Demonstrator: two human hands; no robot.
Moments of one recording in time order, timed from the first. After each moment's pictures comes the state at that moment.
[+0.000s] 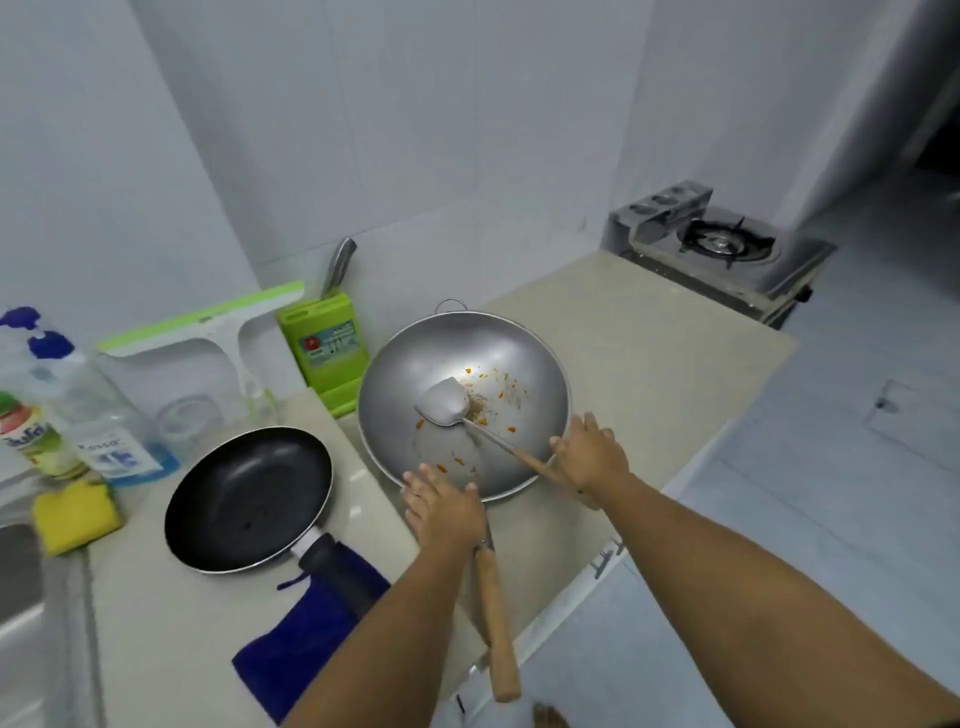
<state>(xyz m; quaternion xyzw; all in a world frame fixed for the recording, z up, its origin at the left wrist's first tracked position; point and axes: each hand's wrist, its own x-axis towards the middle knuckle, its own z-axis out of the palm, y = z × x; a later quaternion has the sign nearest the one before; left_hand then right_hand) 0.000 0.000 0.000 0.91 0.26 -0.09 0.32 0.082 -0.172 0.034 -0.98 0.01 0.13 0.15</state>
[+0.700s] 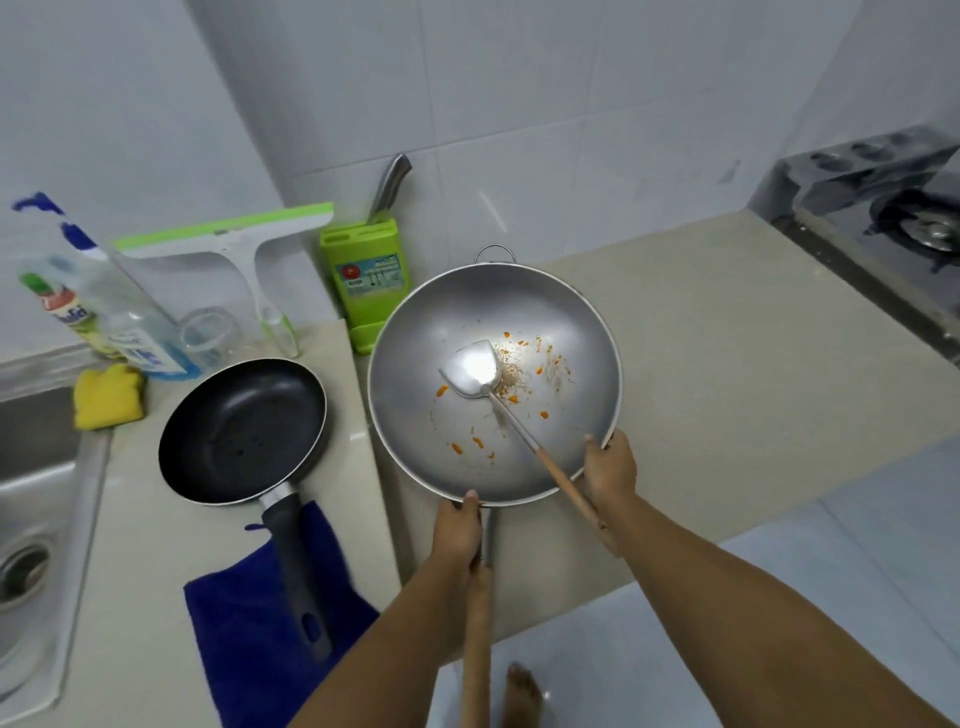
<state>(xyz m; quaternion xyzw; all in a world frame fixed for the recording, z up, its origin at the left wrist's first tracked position) 0.029 -0.040 -0.049 0.63 0.48 -0.01 0.61 0.161 -0.178 -0.048 -0.83 0.18 0.15 0.51</state>
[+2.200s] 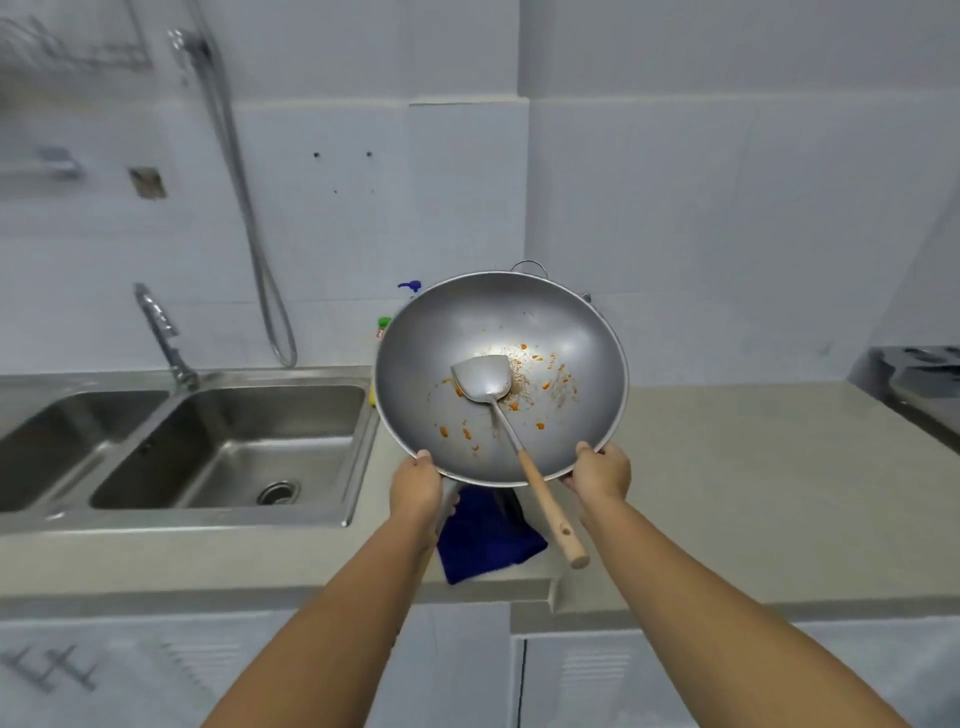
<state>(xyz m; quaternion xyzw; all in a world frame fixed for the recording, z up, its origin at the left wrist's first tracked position) -0.242 0.047 0.139 0.54 0.47 0.26 0.65 -0.088 -0.077 0.126 -0.72 0.04 0.13 0.68</state>
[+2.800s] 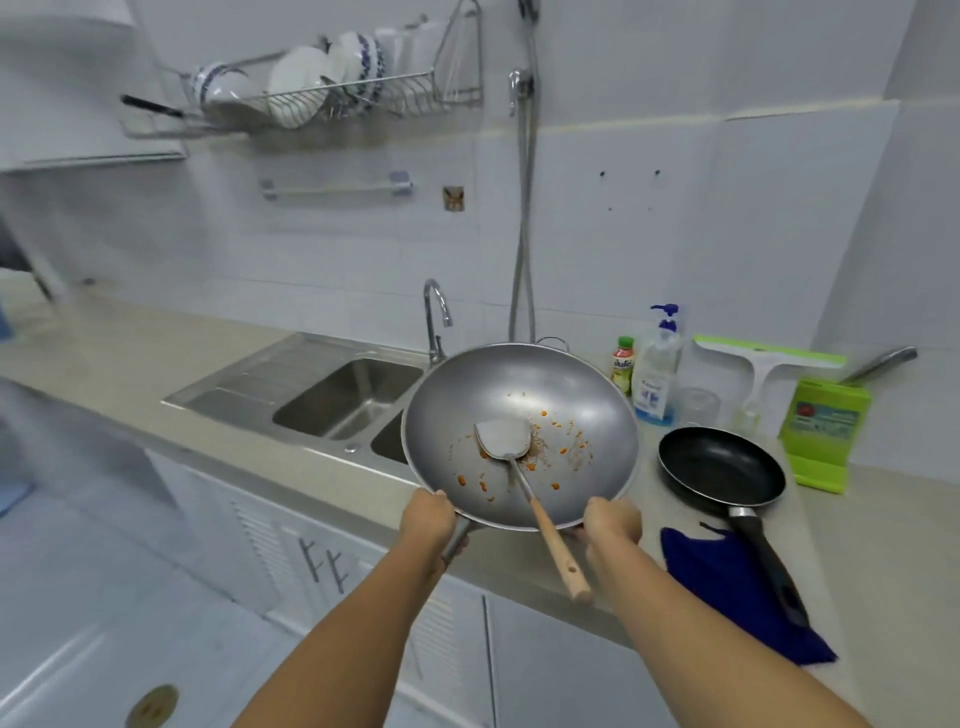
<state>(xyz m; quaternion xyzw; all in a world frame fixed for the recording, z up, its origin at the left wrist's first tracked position) -0.484 0.192 0.129 0.48 0.60 0.35 0.55 -0.297 0.130 0.106 -0.71 0.00 0.33 0.62</state>
